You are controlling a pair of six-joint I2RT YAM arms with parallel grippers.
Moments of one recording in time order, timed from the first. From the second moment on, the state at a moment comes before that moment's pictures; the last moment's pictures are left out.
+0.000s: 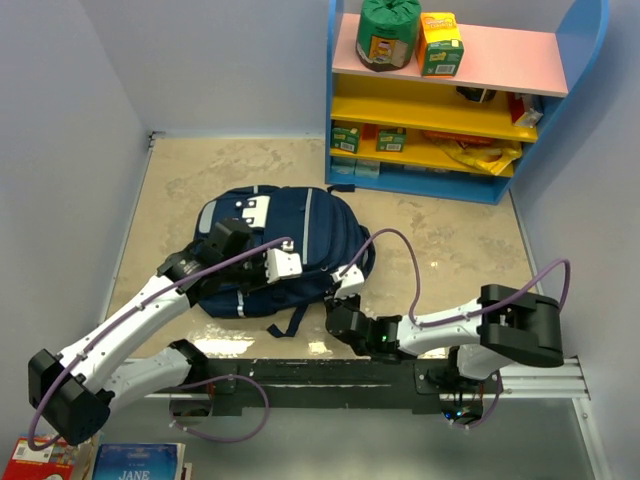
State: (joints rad) left arm -0.62 0.99 0.84 -0.70 0.34 0.69; right arm 1.35 1.48 0.51 0.38 0.85 0.66
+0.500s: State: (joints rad) left arm -0.64 1.01 0.84 -0.69 0.37 0.72; right arm 1.25 1.18 0.41 0.19 0.73 0.85
